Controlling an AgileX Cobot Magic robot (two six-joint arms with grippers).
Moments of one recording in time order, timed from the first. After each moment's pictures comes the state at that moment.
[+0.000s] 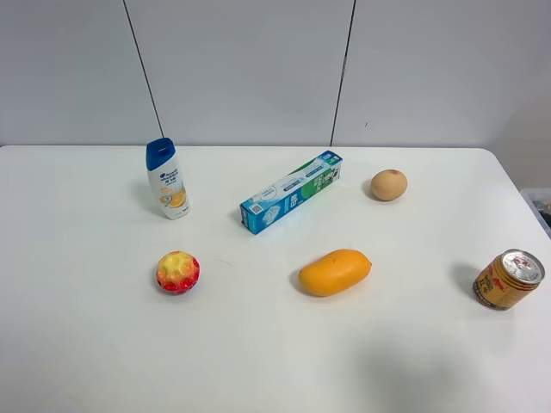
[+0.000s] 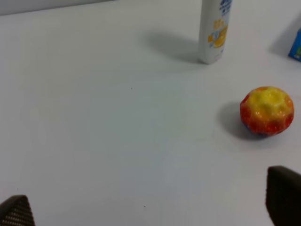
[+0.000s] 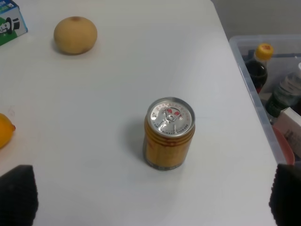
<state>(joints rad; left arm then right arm) -0.03 -0.01 -0.50 0.03 1.05 0.02 -0.07 0.00 -0.51 -0.04 1.07 -0.04</state>
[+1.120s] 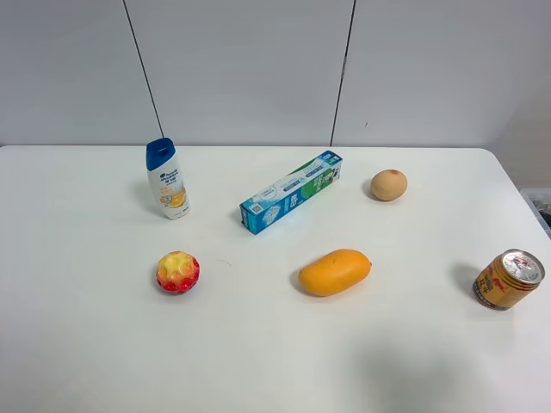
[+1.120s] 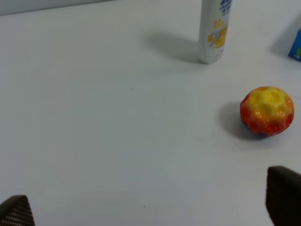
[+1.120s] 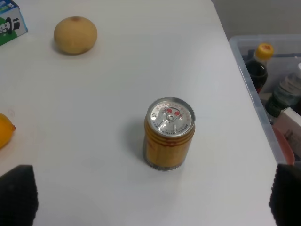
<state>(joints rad) -0.03 -0.01 -0.50 0.03 1.05 0.02 -0.07 0.00 -0.51 -0.04 1.07 -0.04</state>
